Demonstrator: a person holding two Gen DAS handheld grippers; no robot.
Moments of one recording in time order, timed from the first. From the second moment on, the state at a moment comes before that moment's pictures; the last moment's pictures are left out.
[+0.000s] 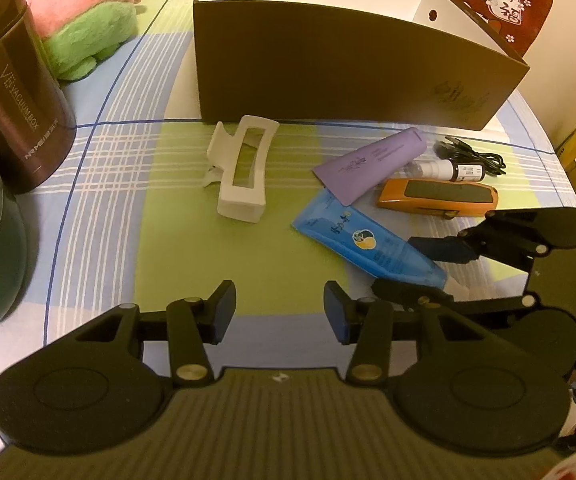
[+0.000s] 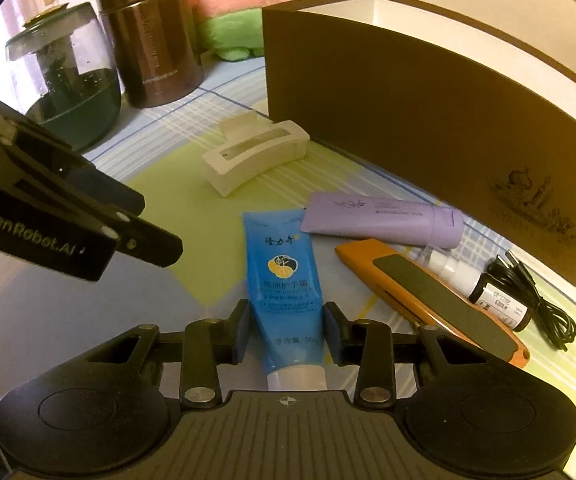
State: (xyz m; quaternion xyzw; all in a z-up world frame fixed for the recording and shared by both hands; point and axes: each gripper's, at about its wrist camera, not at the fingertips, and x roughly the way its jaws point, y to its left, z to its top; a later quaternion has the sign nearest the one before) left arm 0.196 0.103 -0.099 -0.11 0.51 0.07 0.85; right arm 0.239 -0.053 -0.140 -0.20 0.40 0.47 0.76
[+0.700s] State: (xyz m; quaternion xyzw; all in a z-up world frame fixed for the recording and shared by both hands) left arm 0.231 0.125 -0.099 -0.07 0.47 0.07 0.88; right arm 0.259 -0.108 -0.098 -0.08 0.40 0.38 0.83
